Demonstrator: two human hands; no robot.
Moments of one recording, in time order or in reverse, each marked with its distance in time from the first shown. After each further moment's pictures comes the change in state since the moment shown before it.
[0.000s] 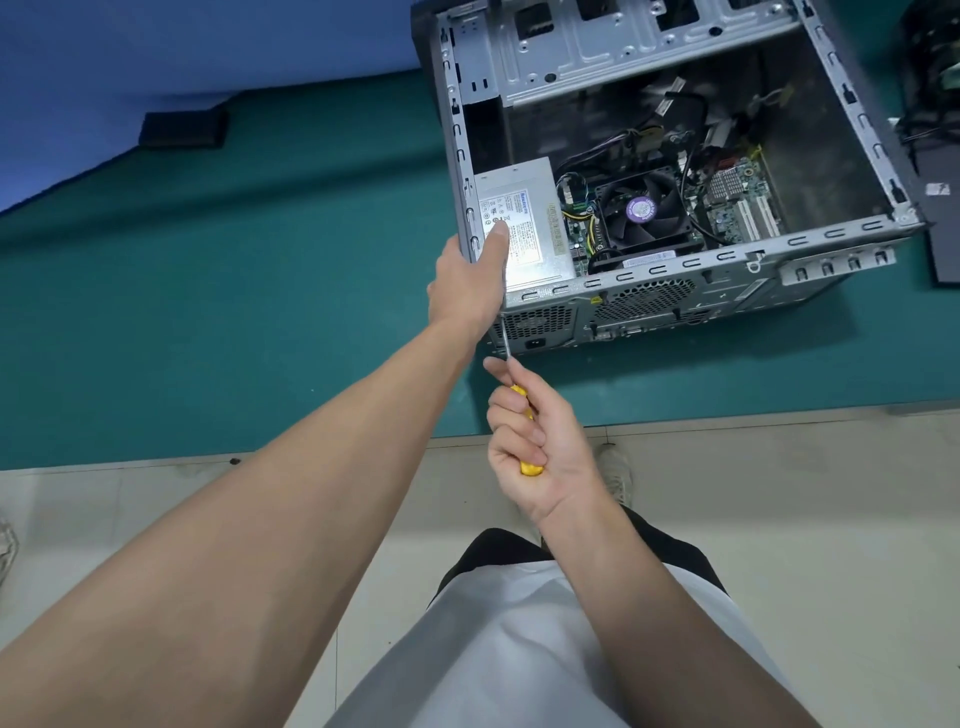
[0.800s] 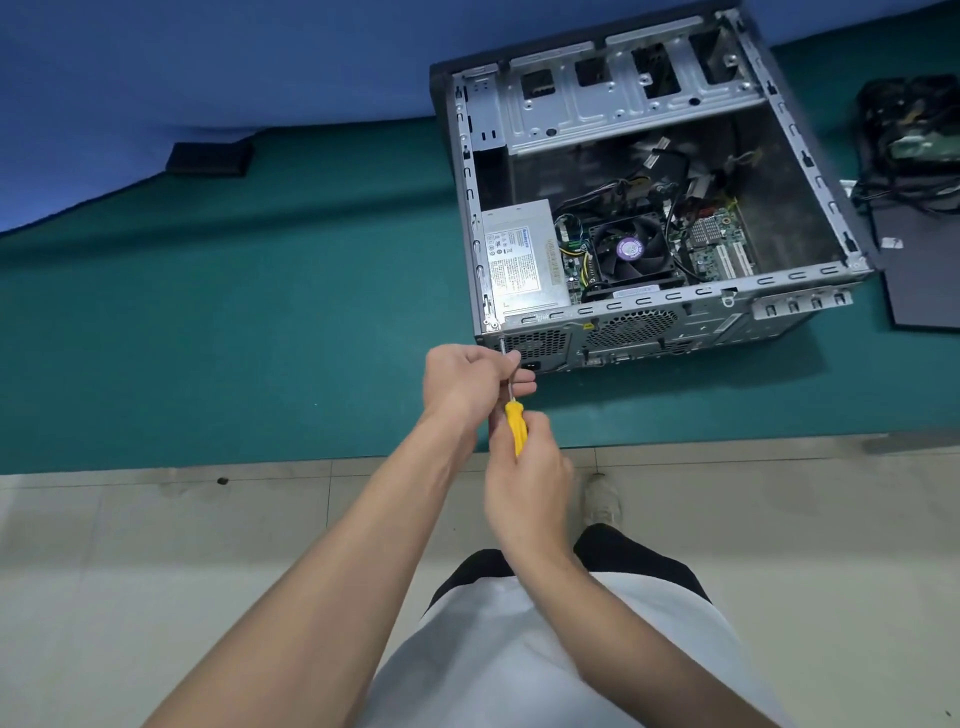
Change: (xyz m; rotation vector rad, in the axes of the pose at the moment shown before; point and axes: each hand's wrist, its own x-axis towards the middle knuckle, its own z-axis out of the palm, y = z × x) left_hand -0.064 -0.025 -0.023 -0.288 -0.194 -0.188; right_hand -0.026 0.037 -0.003 -1.498 0.625 -0.697
